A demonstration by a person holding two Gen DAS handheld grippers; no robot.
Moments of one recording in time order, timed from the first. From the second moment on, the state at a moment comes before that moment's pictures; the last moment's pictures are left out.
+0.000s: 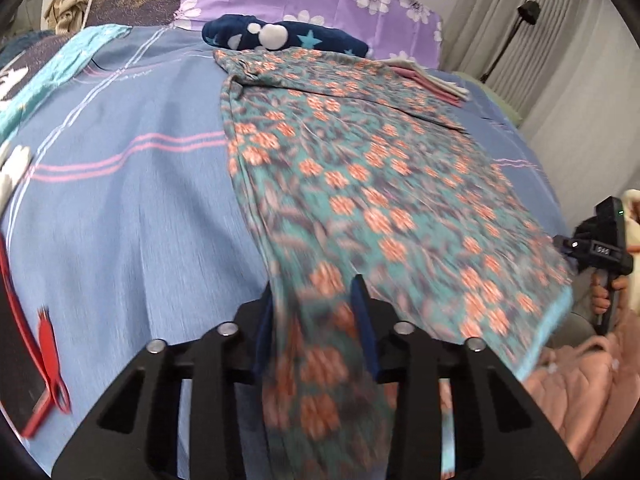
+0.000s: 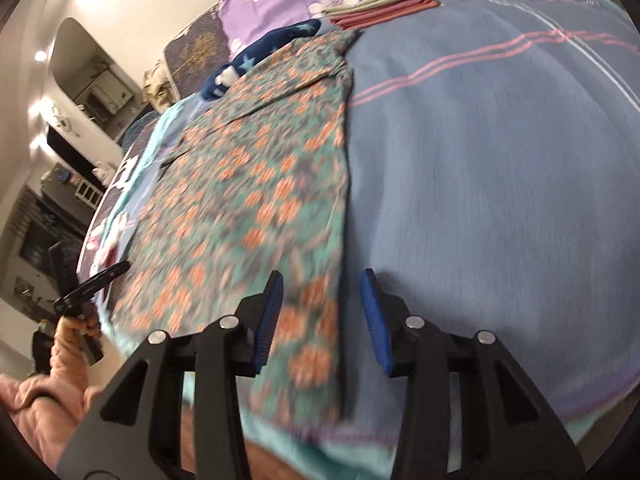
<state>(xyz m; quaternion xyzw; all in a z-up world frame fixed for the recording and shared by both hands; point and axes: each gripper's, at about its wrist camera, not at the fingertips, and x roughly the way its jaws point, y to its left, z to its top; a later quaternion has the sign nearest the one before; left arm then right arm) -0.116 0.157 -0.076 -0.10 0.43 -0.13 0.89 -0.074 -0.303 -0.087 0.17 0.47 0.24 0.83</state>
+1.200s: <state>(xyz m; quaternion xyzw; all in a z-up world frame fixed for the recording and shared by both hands) -0.135 0.126 0.035 -0.15 0.22 -0.22 0.94 -0.064 -0.331 0.027 0.28 0.28 0.37 0.84</state>
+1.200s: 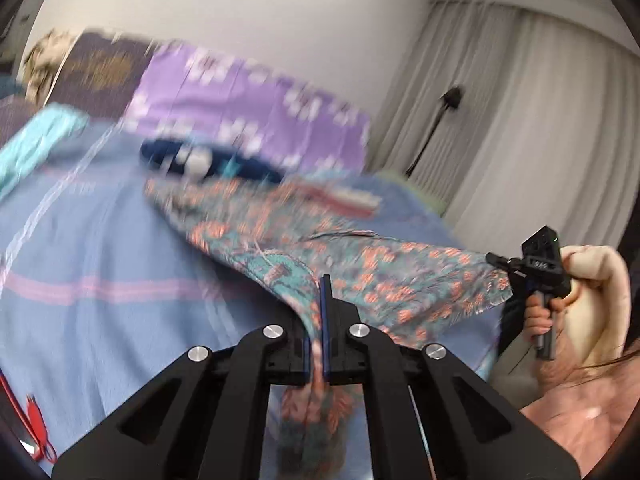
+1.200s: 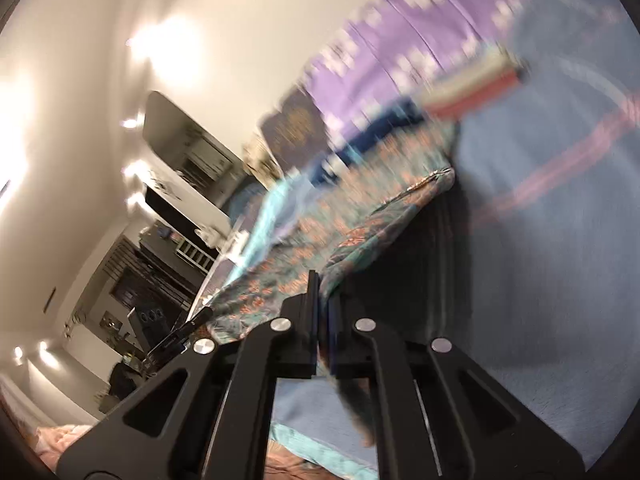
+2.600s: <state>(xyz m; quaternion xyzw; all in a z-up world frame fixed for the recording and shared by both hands) 0.003 0.141 0.027 -0.13 0.29 -0.13 0.94 0.097 -0.305 -0.010 0.22 0.36 0.25 0.87</state>
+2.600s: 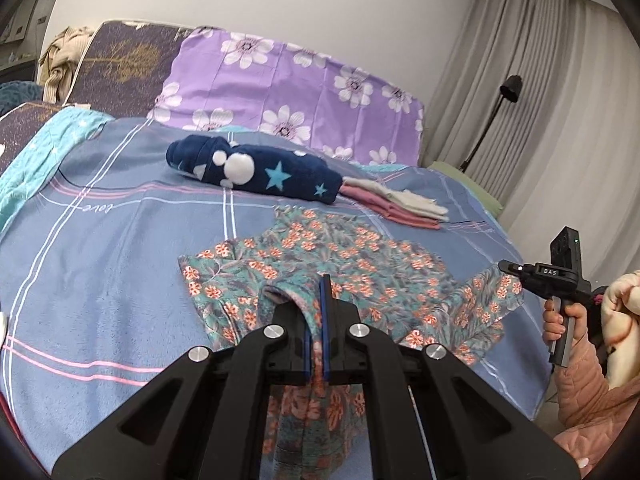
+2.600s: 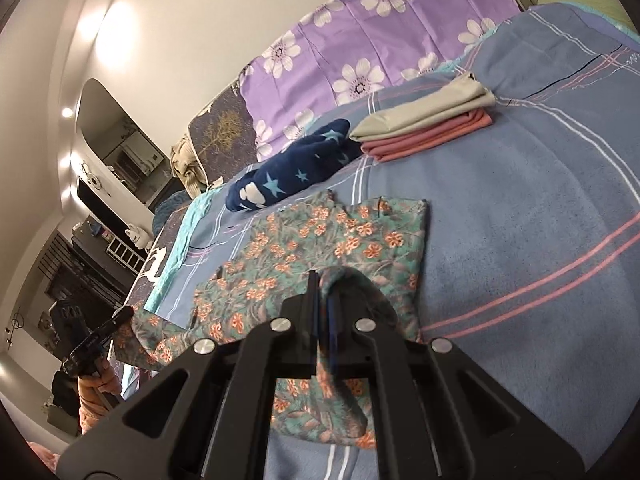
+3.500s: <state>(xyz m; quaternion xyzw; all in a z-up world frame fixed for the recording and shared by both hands) 0.052 0.158 -0.067 -0.15 0.40 -0.06 0.90 0.243 -0.289 -0.072 0.18 0.48 0.20 0.83</state>
